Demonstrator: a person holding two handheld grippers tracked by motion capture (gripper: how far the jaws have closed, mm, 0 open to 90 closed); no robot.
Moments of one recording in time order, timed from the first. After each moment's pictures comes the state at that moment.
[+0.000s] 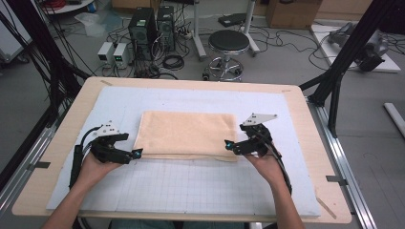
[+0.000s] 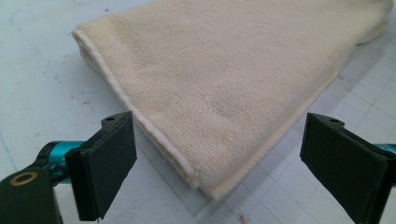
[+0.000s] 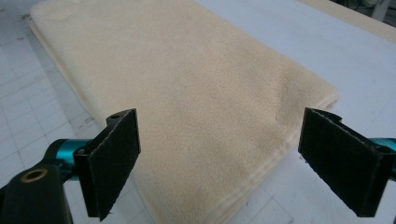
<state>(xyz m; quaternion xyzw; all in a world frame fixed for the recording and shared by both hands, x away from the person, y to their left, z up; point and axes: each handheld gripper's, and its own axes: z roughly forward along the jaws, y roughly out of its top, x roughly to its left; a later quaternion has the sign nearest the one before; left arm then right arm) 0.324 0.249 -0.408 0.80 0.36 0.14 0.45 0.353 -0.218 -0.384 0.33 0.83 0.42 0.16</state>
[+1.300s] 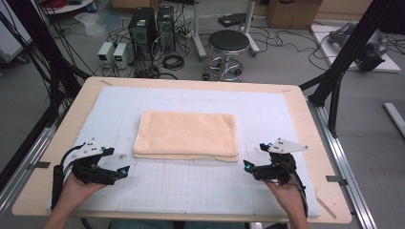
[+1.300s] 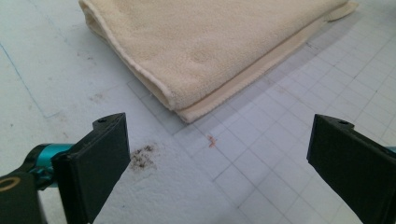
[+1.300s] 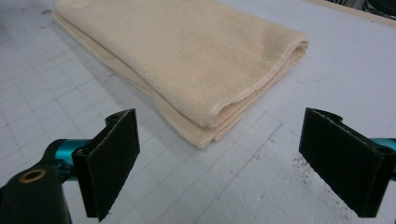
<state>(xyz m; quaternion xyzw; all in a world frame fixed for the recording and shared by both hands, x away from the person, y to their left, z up) 0.267 0.276 -0.409 0.80 0.37 0.15 0.45 0.277 -0.269 -0.397 0.36 0.80 0.45 0.18</state>
